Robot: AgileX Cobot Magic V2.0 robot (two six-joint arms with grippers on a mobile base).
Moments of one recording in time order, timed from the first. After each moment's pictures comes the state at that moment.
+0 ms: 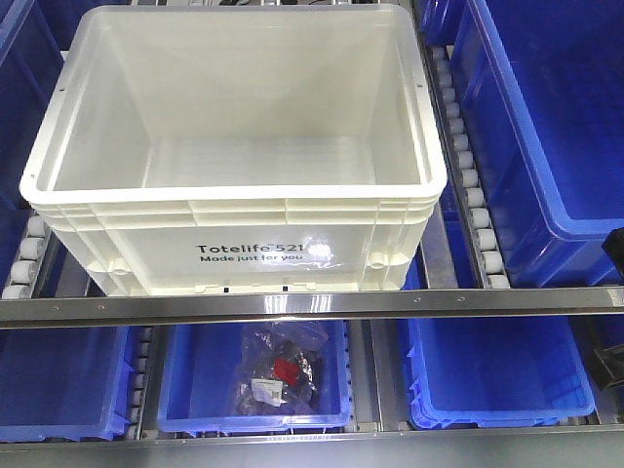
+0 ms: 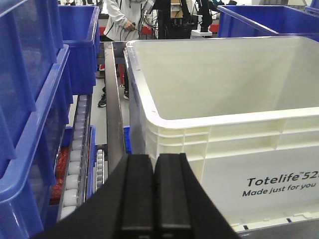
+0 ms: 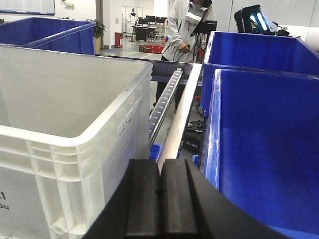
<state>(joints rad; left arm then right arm) -0.15 0.08 -0.24 0.11 0.34 -0.12 0.26 0.35 -0.21 0.53 -0.04 -0.62</state>
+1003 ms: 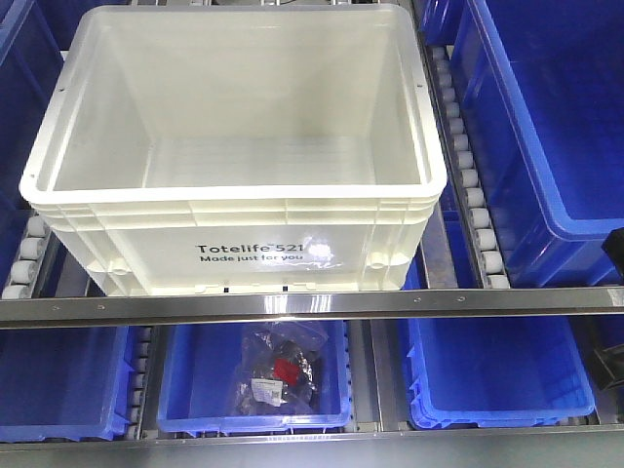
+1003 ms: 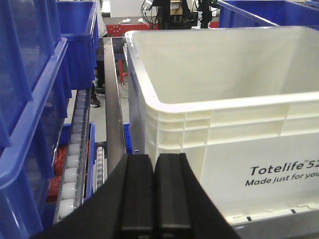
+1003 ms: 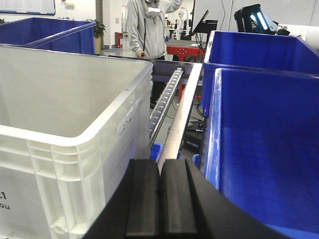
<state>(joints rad) -0.15 0.02 -0.12 0.11 0.26 -0.12 0.26 0.35 -0.21 0.54 -0.04 -0.62</state>
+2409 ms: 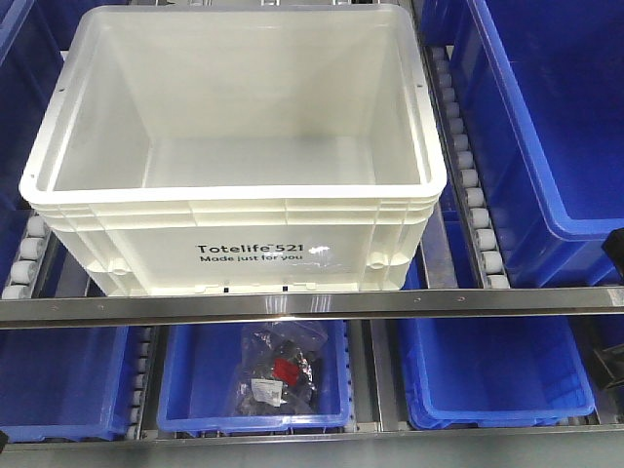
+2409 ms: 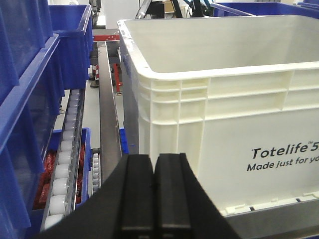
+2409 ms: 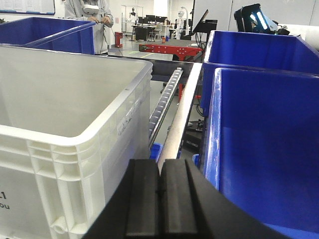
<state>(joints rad) -0.15 -0.01 0.03 0.13 0.12 -0.13 0.26 0.35 -0.21 0.54 -0.04 -0.62</state>
